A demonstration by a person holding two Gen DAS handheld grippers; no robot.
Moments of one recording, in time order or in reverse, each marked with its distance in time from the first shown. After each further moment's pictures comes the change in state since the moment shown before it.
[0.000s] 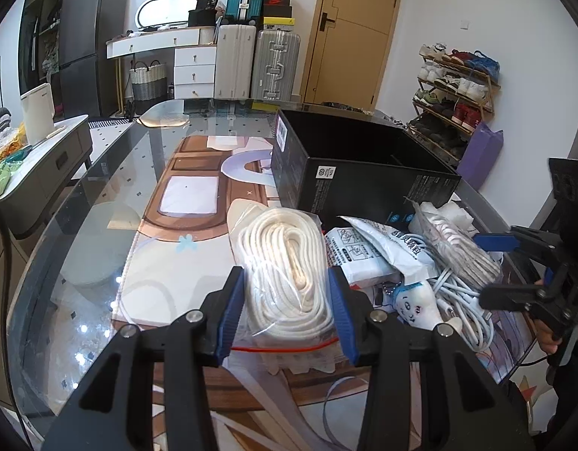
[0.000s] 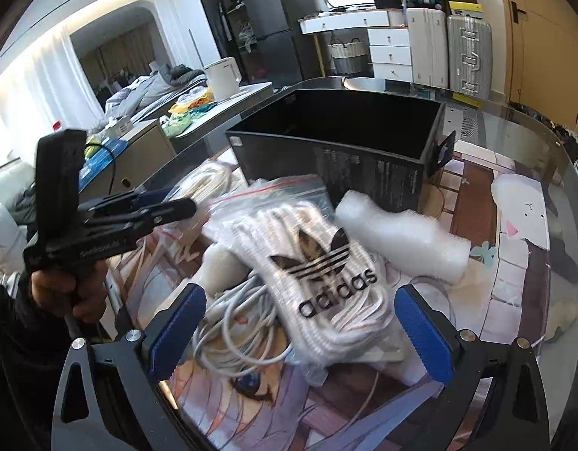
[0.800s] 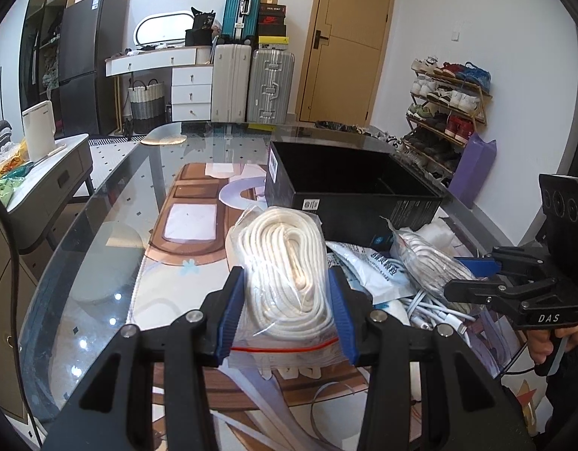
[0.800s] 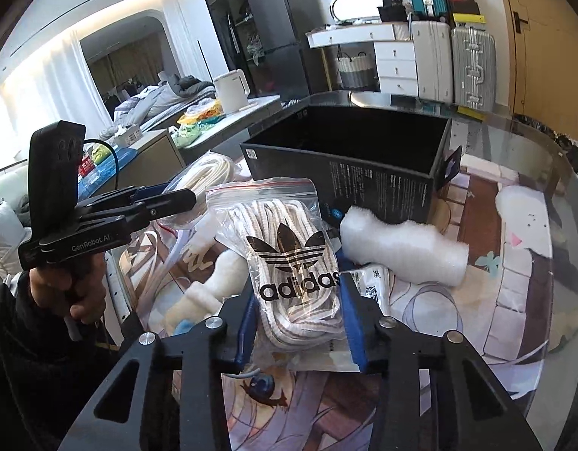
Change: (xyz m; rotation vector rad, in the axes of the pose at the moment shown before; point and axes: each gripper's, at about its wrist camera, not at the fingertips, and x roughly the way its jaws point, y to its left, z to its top) left arm -0.024 -0.006 0.007 0.016 -0.076 -0.010; right arm -0.016 0.017 -0.007 -0.039 -0.077 0.015
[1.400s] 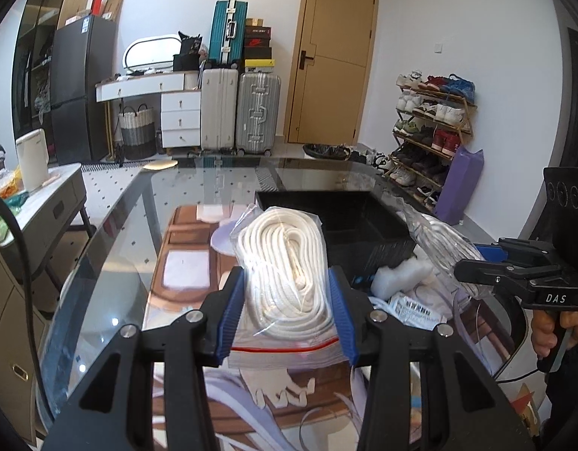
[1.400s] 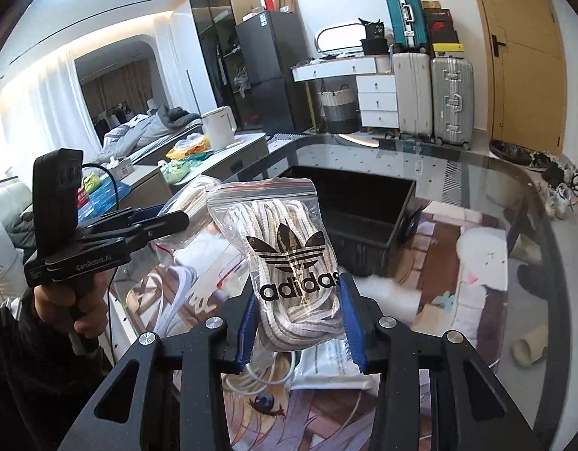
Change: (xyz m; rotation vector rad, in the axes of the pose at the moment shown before) left arm -0.019 -0.009 0.035 0.049 -0.079 -0.031; right arm -0.050 -0.001 0.029 0.020 -0.128 -0.084
